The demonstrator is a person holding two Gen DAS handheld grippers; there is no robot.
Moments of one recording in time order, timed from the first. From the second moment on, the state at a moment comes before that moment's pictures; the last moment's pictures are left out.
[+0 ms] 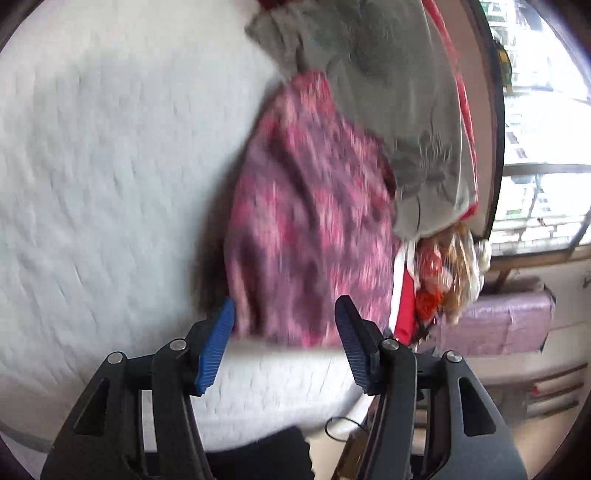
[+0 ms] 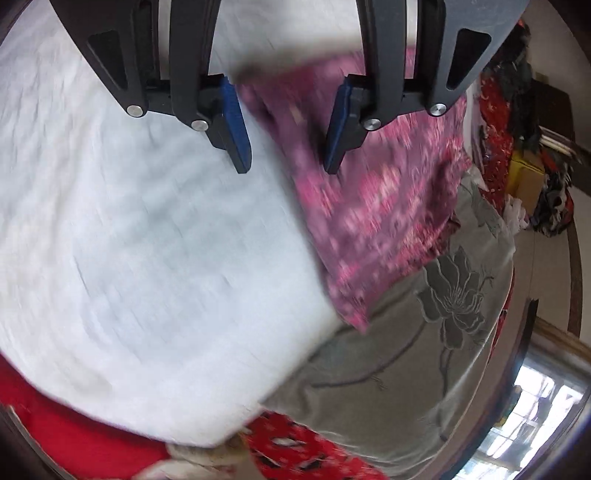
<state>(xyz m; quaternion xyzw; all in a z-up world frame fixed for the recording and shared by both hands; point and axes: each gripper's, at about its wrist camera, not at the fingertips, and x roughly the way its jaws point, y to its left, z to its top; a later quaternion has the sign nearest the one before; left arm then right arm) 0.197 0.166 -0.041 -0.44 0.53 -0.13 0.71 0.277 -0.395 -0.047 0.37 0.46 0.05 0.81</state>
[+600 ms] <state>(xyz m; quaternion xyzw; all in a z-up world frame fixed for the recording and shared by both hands) 0.187 0.181 -0.038 -0.40 0.54 -0.04 0.74 0.264 -0.396 -0.031 0.38 0.43 0.03 0.82</state>
